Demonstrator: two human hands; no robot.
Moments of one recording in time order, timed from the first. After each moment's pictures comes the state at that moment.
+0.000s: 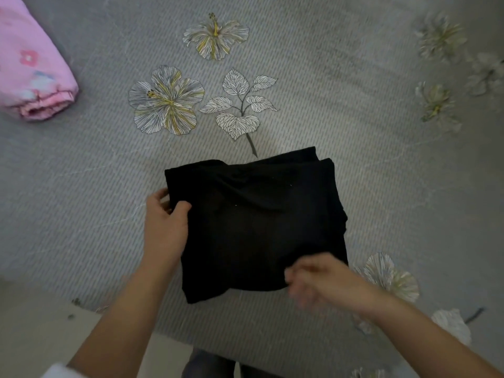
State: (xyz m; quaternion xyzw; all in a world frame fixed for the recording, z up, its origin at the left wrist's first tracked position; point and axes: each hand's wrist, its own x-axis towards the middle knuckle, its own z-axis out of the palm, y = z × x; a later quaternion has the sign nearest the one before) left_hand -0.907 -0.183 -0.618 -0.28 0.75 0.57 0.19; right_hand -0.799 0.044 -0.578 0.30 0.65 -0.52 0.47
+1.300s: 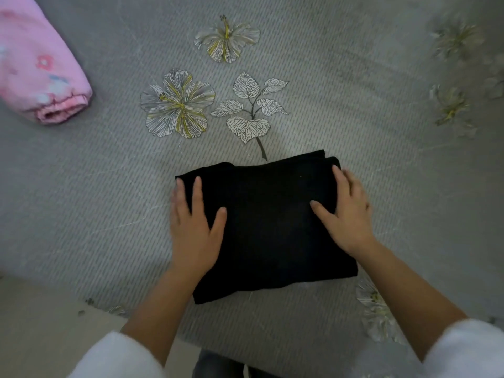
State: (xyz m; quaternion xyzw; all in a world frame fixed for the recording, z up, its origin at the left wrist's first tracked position) left_hand -0.892 -0.176 -0.655 -0.02 0.93 0.33 0.16; right_hand -0.852 0.092 -0.652 0.21 0.94 -0.24 0.10
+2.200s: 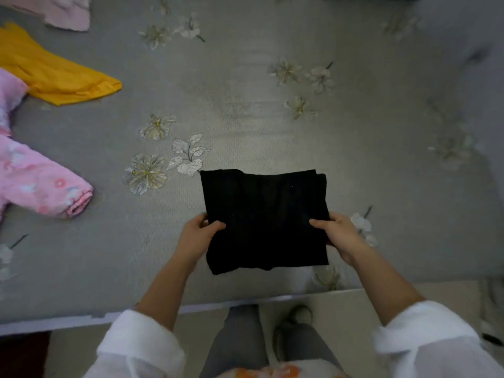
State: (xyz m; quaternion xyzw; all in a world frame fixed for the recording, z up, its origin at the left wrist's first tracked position) left_hand -0.841 -0.147 -0.452 -0.02 0.76 0.50 0.41; right_hand -0.666 0.089 -0.456 0.53 0.55 -0.65 0.03
